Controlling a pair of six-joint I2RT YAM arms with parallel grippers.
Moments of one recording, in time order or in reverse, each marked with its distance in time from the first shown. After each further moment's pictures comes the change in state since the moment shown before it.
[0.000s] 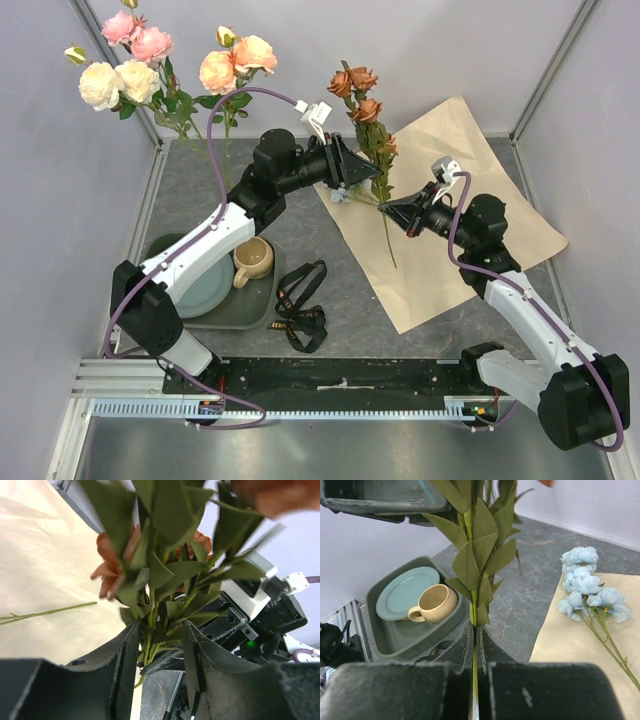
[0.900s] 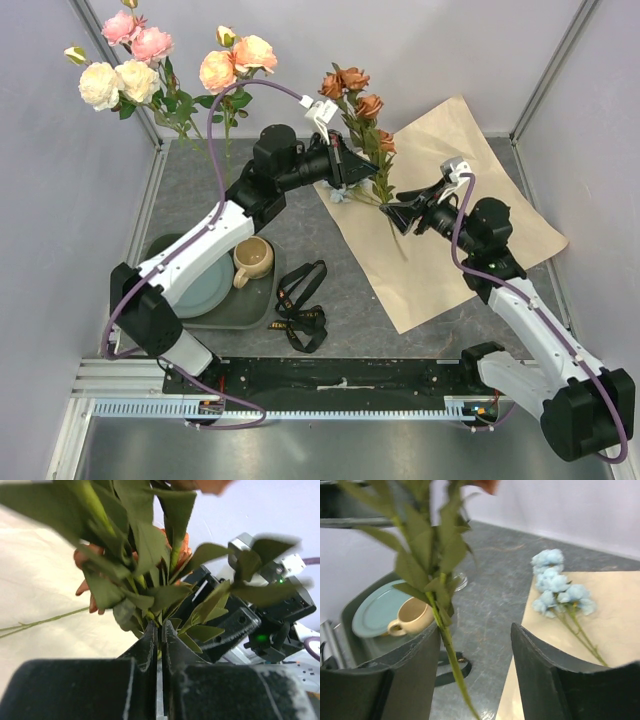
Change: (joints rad) left arm -0.014 0.013 0.063 -0.059 0.025 0.086; right arm 0.002 -0.055 -0.001 -0.057 0.124 -0.019
